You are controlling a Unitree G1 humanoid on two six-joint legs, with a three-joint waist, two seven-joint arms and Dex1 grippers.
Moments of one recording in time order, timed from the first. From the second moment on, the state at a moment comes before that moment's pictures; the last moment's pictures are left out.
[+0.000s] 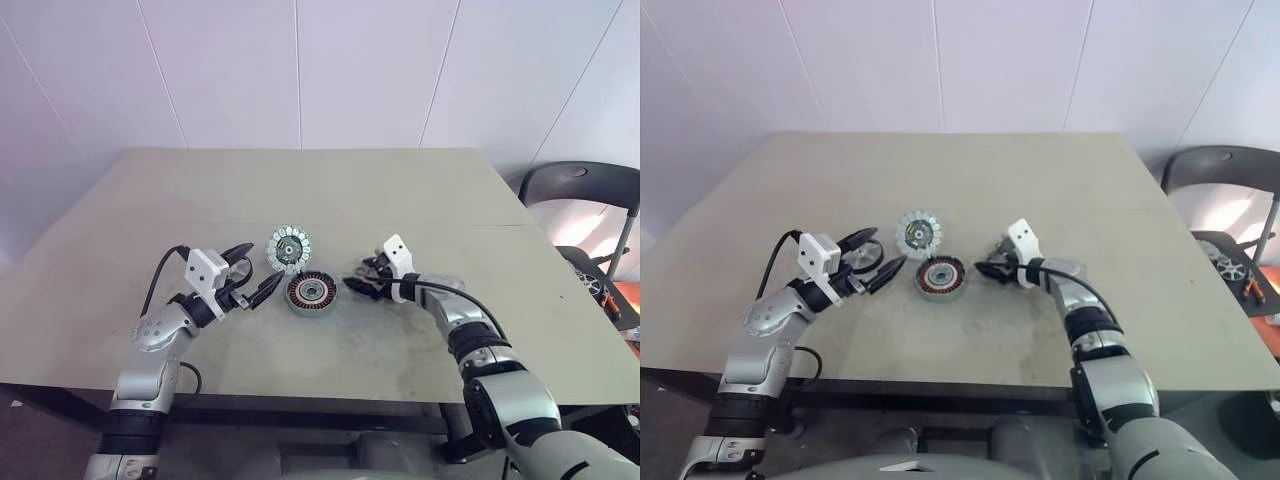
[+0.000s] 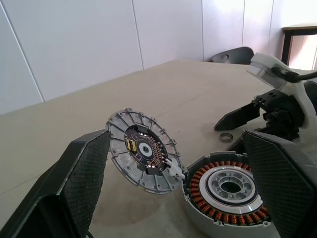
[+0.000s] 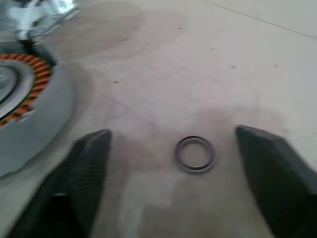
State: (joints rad) left arm -0.13 0.36 0.06 -0.01 -0.32 0.00 -0.75; right arm -0.70 -0.27 0.05 0.92 0.05 0.10 0.78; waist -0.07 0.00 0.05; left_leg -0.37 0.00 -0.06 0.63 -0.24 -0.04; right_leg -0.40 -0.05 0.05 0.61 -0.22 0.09
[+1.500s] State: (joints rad) left arm -0.07 0.45 0.10 0.03 -0.36 0.01 -0.80; right arm -0.61 -0.25 0.32 0.35 0.08 0.42 0.94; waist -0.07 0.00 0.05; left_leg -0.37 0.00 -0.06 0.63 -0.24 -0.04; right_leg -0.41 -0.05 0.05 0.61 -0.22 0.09
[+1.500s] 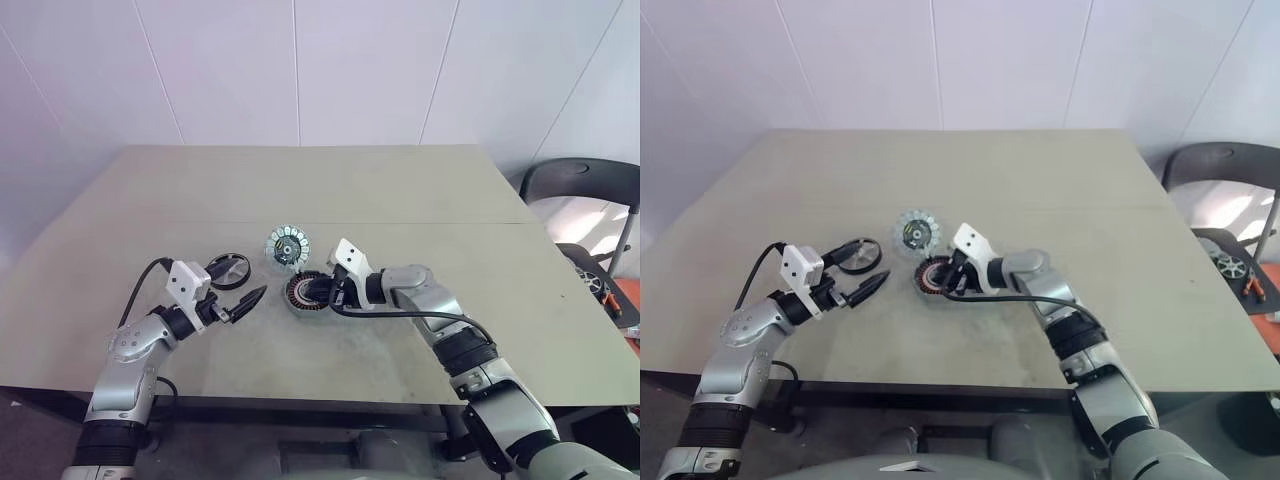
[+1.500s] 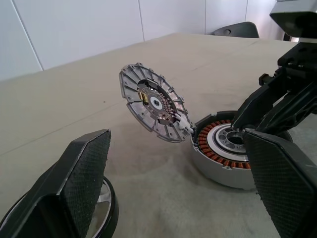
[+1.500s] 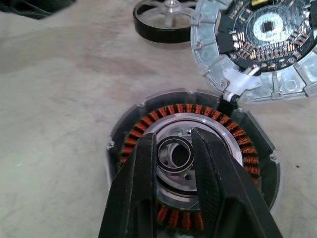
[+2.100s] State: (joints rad) left arm -0.06 0.45 0.10 0.01 -0.36 0.02 -0.80; right arm -0.62 -0.22 0.33 0.41 0.05 0.39 0.90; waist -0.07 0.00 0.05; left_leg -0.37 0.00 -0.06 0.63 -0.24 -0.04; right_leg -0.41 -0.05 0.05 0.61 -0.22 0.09
